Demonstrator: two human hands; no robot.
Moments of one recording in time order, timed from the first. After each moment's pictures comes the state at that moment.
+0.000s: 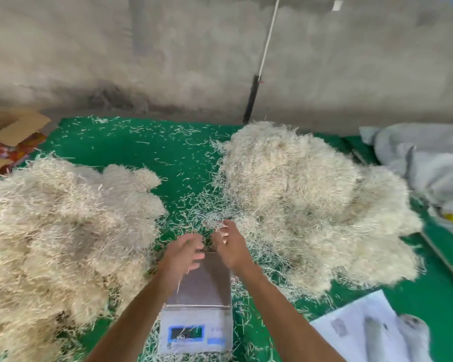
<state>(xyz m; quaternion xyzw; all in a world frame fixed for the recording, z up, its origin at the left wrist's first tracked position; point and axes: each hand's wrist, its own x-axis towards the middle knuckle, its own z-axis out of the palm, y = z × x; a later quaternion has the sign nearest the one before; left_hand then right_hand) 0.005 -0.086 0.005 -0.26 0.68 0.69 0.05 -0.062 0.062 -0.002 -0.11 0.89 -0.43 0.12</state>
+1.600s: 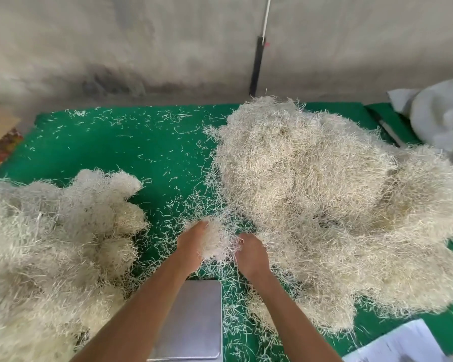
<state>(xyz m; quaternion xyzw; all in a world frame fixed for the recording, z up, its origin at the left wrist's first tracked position) -0.164 -0.046 -0.041 -0.39 0.56 0.73 0.09 -0.186 0.116 -0.083 -0.05 0.93 -0.32 0.16</state>
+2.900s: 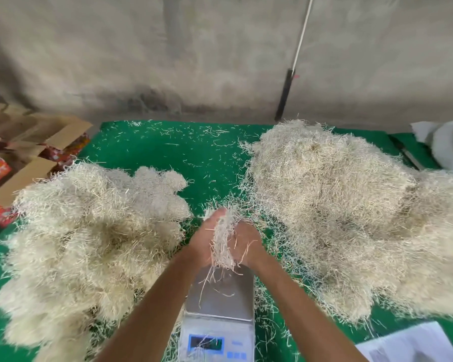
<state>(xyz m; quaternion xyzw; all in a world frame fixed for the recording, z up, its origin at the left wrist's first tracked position) -0.042 -0.083 0.057 -0.32 0.53 0.78 0.07 -0.107 0.032 0.008 -0.07 0.81 -0.53 0.26</state>
